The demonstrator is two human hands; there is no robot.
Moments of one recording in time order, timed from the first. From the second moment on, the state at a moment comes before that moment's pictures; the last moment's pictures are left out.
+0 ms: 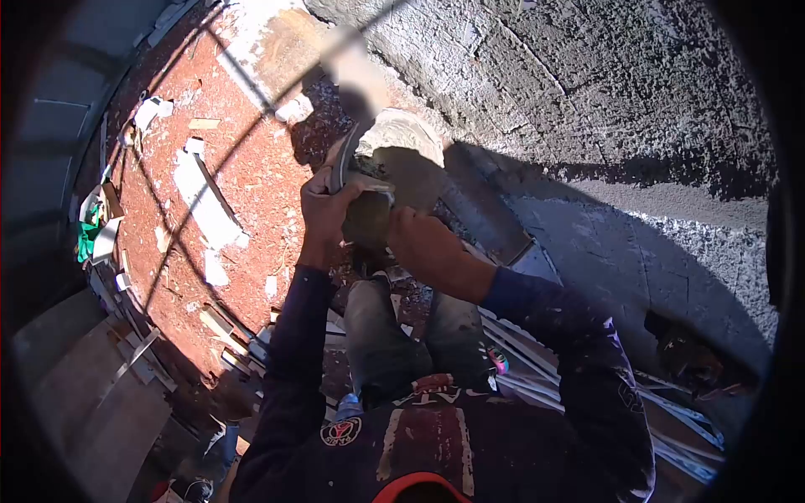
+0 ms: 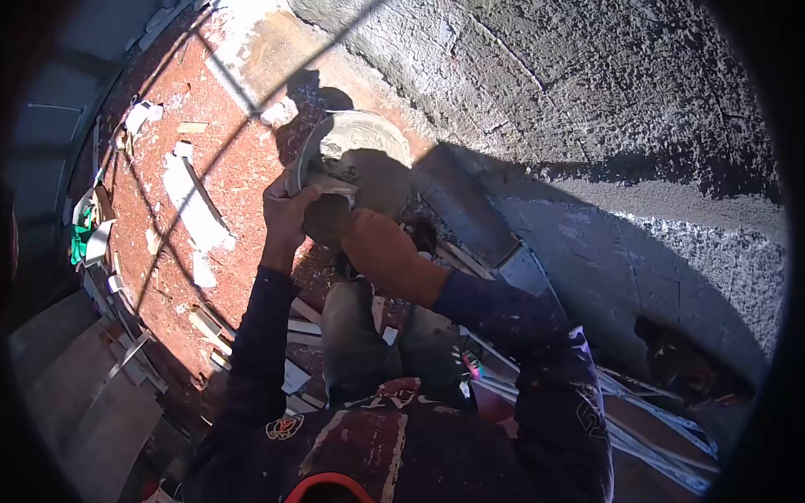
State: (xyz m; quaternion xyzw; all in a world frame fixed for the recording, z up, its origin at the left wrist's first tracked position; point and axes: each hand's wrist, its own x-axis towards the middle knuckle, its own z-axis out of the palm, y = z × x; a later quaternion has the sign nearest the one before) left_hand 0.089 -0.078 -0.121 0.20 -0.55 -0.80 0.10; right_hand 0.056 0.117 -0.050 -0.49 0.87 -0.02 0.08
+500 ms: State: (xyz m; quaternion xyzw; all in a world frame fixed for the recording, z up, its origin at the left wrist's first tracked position) left_hand 0.100 -0.135 -0.009 0.10 -0.67 -0.72 0.16; right_hand 0.007 0.118 0.086 -0.44 0.89 0.02 0.14
